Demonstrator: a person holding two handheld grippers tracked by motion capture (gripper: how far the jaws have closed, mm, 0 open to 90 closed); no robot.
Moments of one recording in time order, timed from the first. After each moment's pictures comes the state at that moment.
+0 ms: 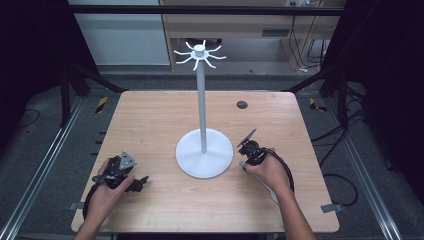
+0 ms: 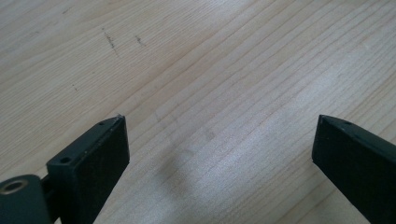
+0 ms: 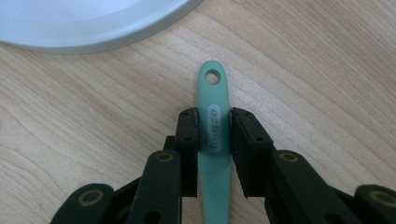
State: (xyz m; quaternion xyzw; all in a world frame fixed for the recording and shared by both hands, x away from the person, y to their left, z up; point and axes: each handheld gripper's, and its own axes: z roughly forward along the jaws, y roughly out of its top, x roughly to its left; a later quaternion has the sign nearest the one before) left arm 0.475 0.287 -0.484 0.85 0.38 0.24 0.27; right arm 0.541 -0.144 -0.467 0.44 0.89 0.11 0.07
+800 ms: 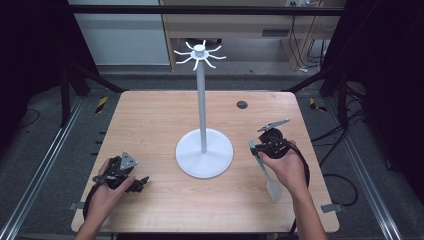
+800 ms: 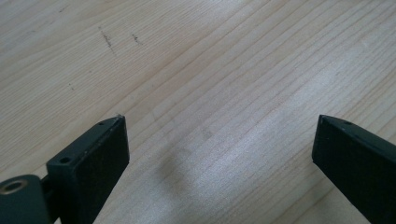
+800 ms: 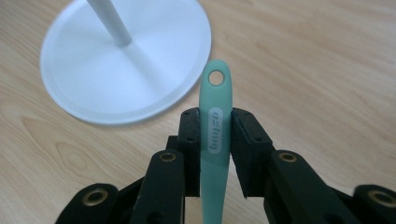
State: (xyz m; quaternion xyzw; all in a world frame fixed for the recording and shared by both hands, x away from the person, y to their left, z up) left arm 0.475 0.286 -0.485 0.86 0.37 0.24 0.27; right arm 0.513 -0.187 -0.390 0.46 0.82 0.31 0.14
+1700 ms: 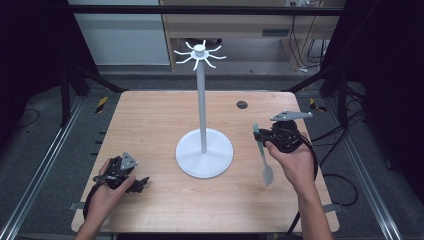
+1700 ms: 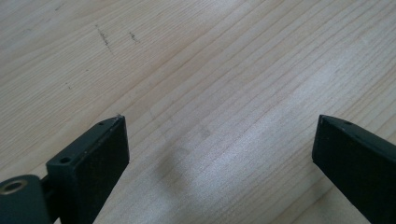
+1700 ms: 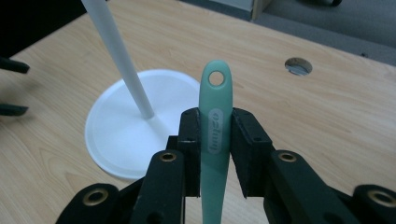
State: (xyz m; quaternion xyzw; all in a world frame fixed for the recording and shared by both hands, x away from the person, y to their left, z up) left arm 0.475 0.285 -0.486 0.86 0.37 0.24 0.26; right arm 0.493 -0.197 -0.336 0.43 0.78 0.42 0.19
